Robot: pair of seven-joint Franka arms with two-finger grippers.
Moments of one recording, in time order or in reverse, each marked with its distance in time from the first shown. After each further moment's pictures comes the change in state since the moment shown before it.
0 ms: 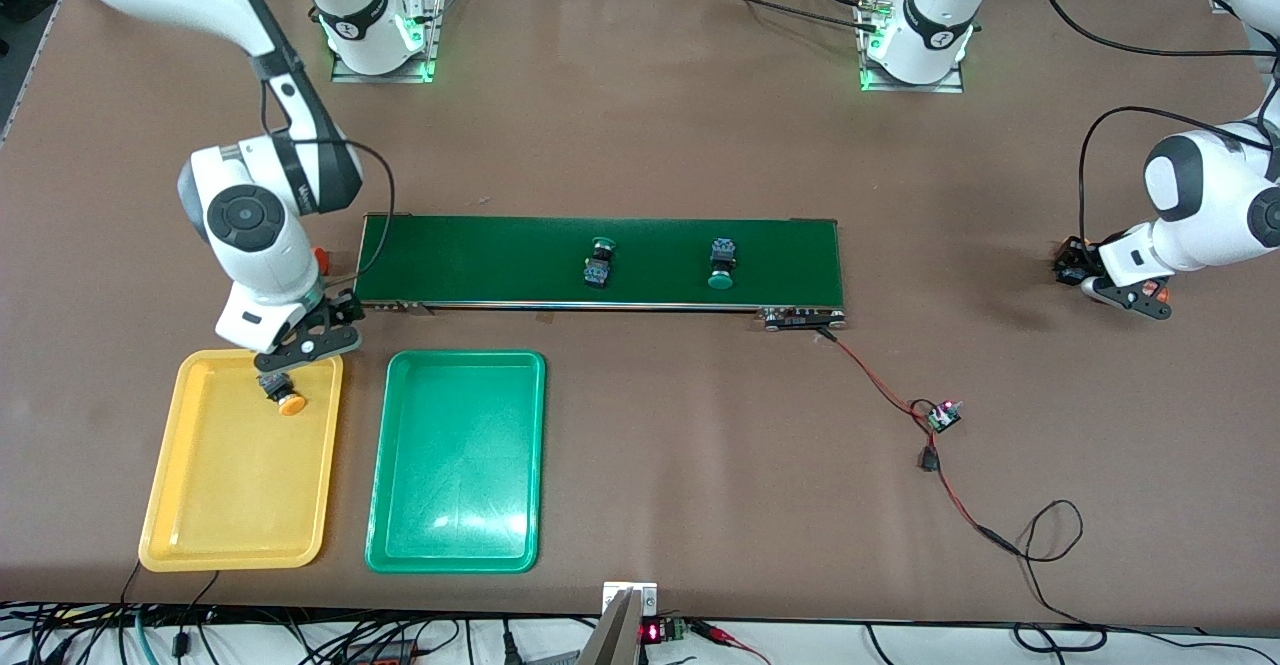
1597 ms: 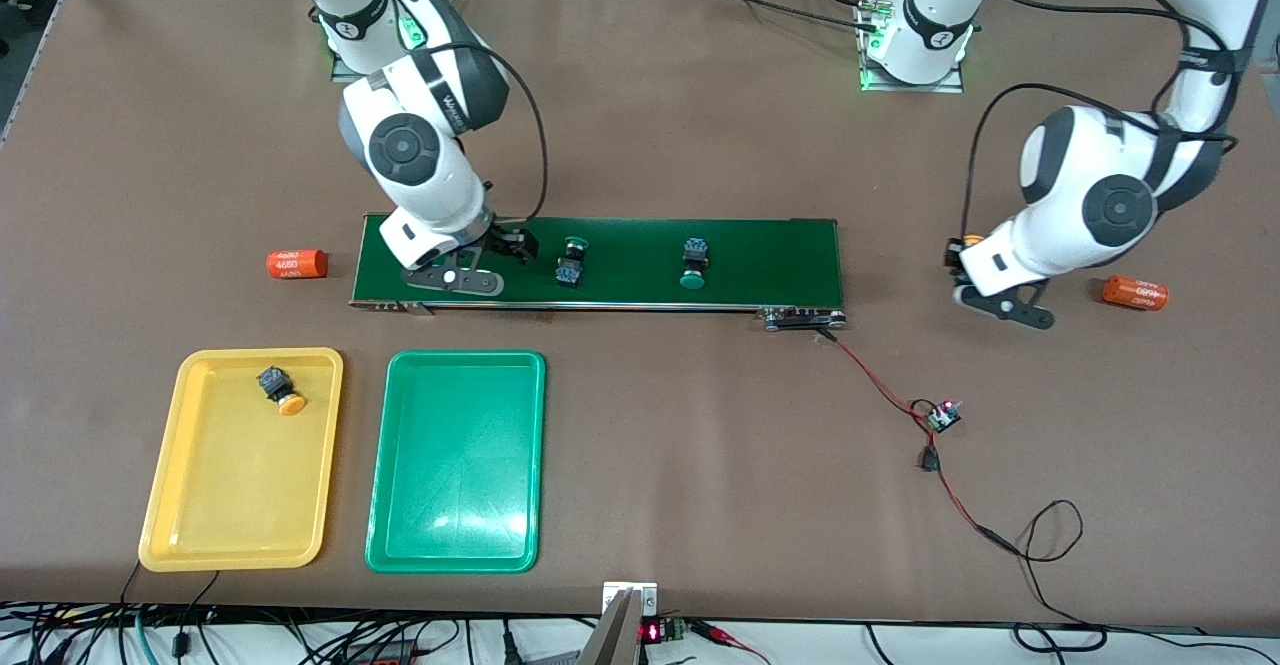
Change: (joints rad) left arm -0.507 -0.229 -0.034 0.016 -0.190 -0.229 -0.462; right arm 0.339 -0.028 0.024 0.034 0.415 -0.137 0.609
